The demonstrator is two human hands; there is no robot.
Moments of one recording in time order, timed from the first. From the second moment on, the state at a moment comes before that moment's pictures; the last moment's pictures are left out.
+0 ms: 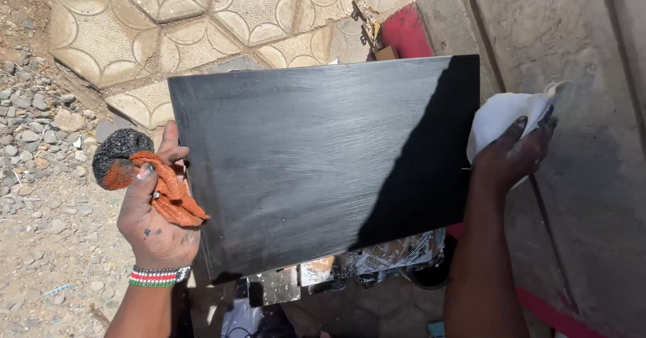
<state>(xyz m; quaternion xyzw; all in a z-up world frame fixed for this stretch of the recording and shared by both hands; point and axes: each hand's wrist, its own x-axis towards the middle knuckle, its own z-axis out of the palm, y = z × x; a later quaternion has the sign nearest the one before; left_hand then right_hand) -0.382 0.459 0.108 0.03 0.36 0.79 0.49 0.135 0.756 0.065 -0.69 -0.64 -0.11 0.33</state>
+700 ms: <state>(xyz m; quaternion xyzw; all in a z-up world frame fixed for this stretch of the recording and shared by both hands) -0.404 0.463 0.105 -0.17 0.10 0.82 0.54 0.040 0.731 0.023 -0.66 -0.72 -0.10 0.19</state>
